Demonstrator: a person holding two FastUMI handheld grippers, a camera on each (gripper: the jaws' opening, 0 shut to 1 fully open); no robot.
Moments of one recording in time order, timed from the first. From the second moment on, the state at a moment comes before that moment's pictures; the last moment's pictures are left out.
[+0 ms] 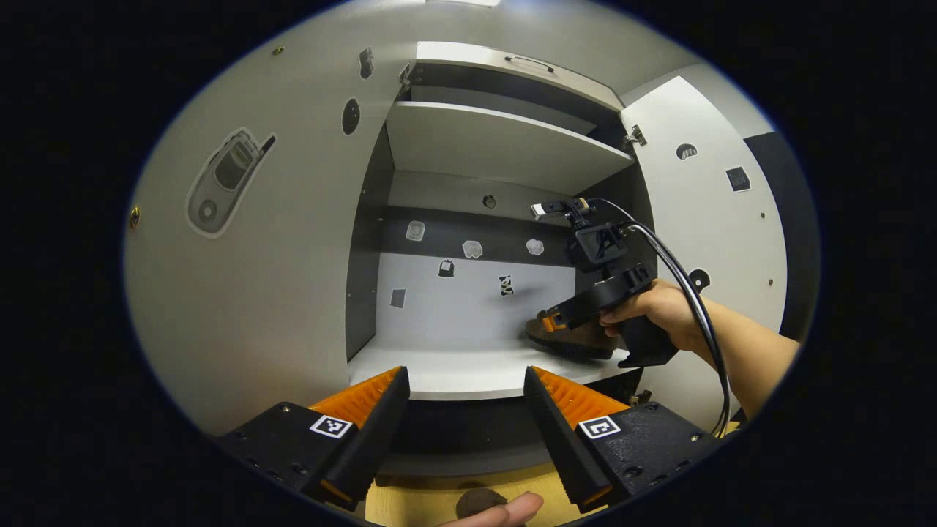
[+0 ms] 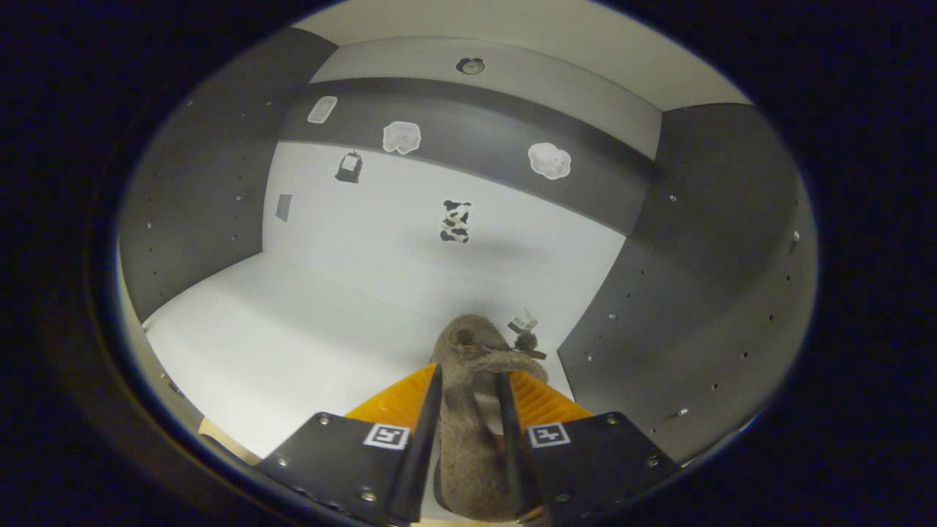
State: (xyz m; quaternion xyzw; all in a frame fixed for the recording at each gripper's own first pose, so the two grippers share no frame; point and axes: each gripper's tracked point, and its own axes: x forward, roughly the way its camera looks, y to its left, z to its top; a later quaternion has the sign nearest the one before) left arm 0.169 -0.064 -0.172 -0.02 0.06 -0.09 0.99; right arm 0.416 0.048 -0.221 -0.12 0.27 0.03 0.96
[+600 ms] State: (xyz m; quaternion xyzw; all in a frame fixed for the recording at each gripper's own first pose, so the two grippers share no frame) left arm 0.163 -0.072 -0.170 -0.02 0.06 -0.08 1.00; right arm 0.290 0.049 -0.097 -0.09 0.09 0.03 0.99
